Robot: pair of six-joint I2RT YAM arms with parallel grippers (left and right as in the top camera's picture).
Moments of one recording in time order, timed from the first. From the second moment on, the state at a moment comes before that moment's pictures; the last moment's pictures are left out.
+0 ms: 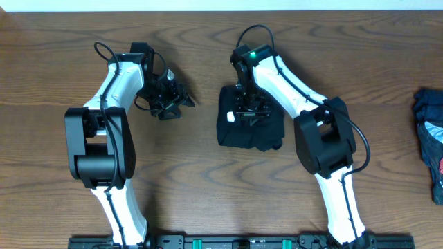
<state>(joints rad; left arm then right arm) -0.02 2.09 1.52 -1.03 0.59 -0.35 0.49 2.36 1.95 -1.34 -0.23 0.41</state>
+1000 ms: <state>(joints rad) -0.02 2.09 1.52 -1.03 0.59 -0.35 0.15 2.28 2.49 -1.69 -0.28 0.36</state>
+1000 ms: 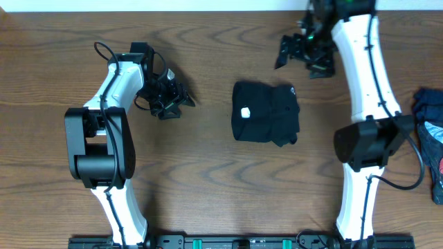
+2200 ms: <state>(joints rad) -0.02 2.09 1.52 -1.02 0.59 -0.35 -0.01 2.05 1.24 -0.61 -0.81 0.19</state>
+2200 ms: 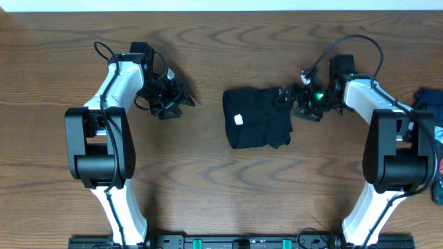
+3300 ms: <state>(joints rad) -0.02 2.09 1.52 -1.03 0.59 -0.35 -0.01 2.16 1.19 -0.52 -1.14 0.02</state>
